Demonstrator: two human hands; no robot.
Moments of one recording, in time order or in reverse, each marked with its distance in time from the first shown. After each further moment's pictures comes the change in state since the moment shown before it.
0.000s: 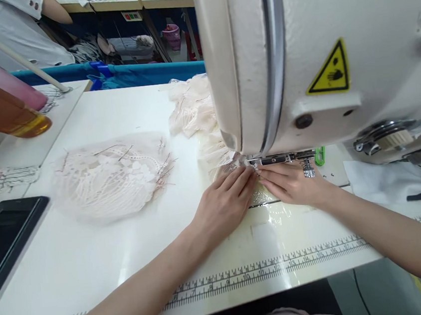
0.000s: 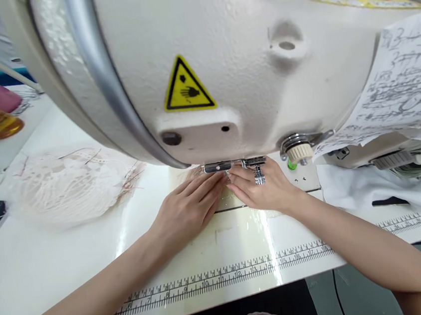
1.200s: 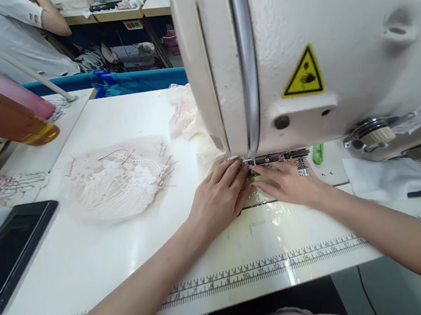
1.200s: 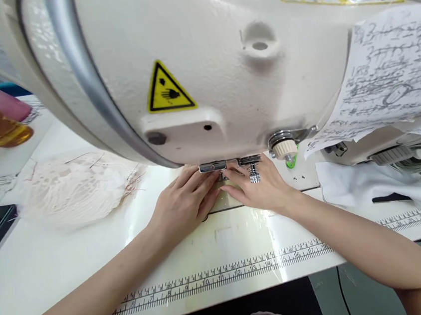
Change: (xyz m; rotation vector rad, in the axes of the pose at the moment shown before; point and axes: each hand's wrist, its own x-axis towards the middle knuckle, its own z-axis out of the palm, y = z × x) left_hand 0.006 -0.006 -0.001 -0.058 -0.034 -0.128; right_hand -0.003 -0.004 0.012 -0.055 0.009 0.109
